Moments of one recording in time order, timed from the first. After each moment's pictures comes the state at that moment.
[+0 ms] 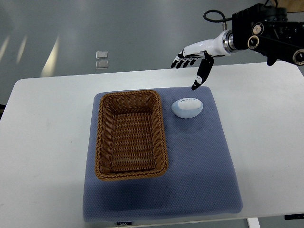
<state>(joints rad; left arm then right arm) -0.08 0.00 -0.15 -0.23 0.07 -0.06 0.02 1.49 -0.40 -0.20 0.93 -0.85 0.44 0.00</state>
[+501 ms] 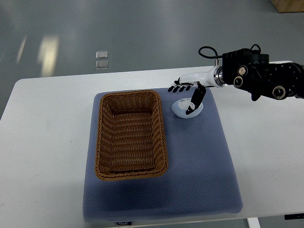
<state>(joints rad) -0.08 0.00 -0.15 -0.22 0.07 -0.06 0.02 1.32 -0.34 -0.20 0.92 -0.88 0.28 0.00</state>
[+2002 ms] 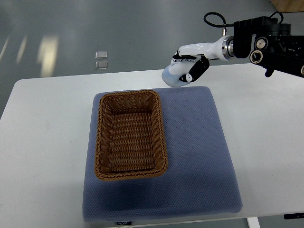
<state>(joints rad) -0.07 0.00 -0.15 -0.22 0.07 -0.06 0.02 1.51 -0.49 -0.13 1.15 -0.89 0.29 0.01</state>
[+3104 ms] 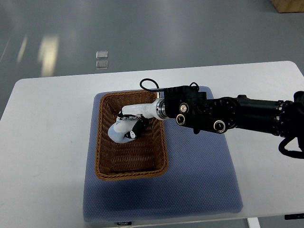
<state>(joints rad) -0.08 0.00 -0.15 -0.22 0.07 -0.06 0.02 1.24 0.00 -0.14 0.88 -0.89 0.16 0.01</state>
